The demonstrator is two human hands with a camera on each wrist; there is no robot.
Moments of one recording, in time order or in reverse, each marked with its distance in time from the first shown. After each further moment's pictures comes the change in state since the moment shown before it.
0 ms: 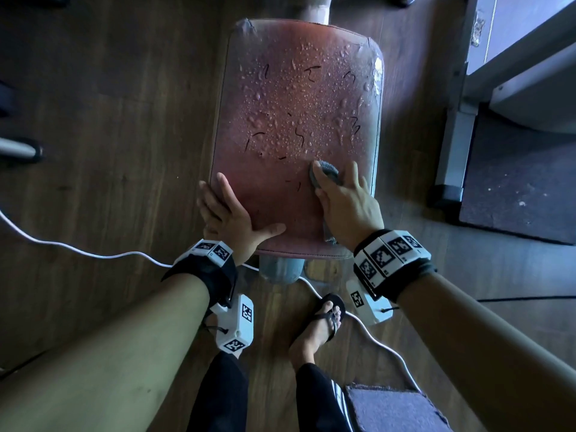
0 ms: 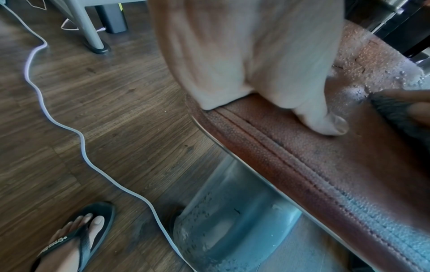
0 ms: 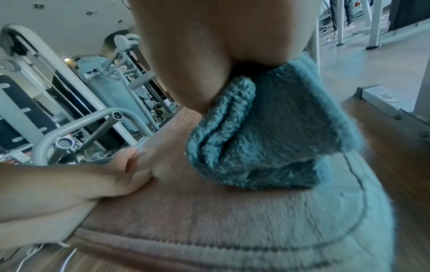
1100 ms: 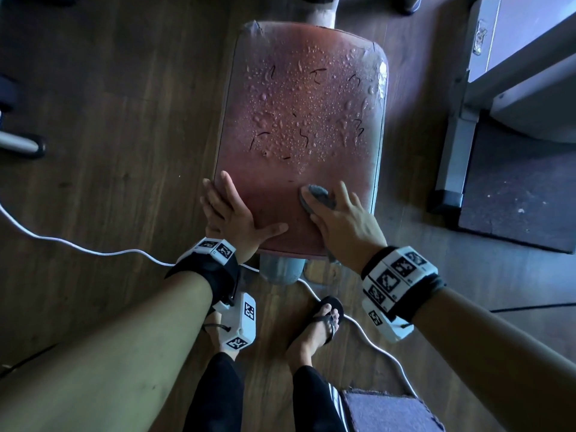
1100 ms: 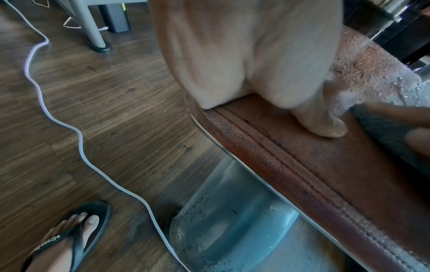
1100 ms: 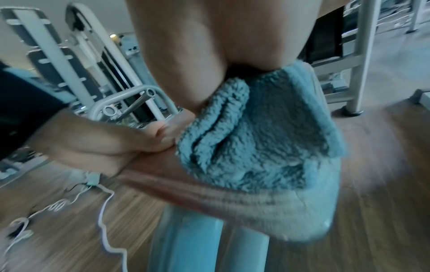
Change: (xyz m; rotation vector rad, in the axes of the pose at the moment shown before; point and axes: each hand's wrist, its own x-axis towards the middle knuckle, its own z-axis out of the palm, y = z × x) left_hand 0.003 -0.005 0.001 -0.050 0.008 0.027; right_hand -0.025 0.001 0.005 -0.102 -0.089 -0.193
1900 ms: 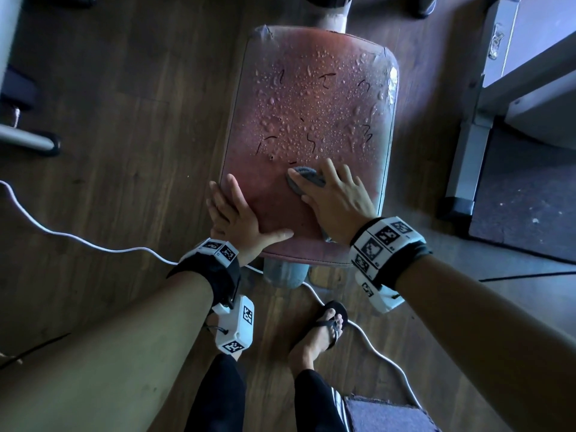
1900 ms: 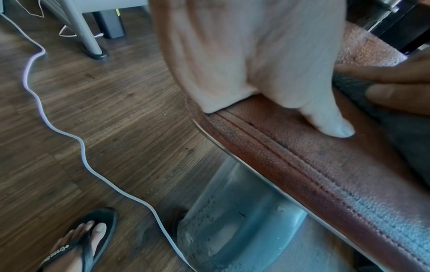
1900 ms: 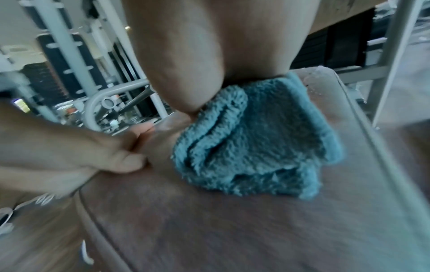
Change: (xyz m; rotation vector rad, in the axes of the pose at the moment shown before) left_hand 0.000 0.007 -0.004 0.035 -0.061 -0.077; right_hand 0.049 -0.004 -0.012 -0.173 0.044 -0.090
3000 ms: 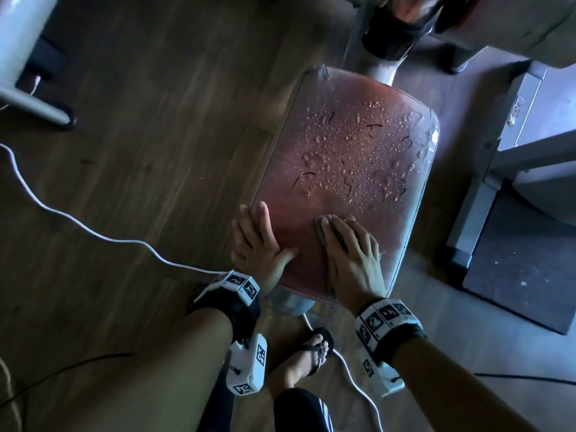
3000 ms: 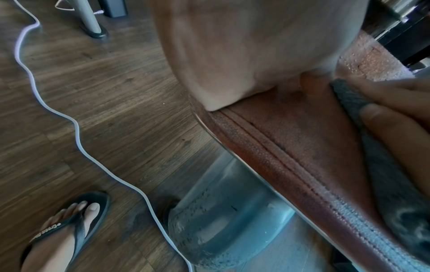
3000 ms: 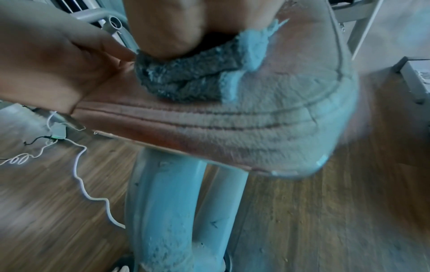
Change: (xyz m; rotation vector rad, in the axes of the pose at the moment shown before) left_hand 0.005 0.001 0.005 -0.207 0.034 -0.092; right_hand -0.019 -0.014 0.044 0.131 0.316 -0.078
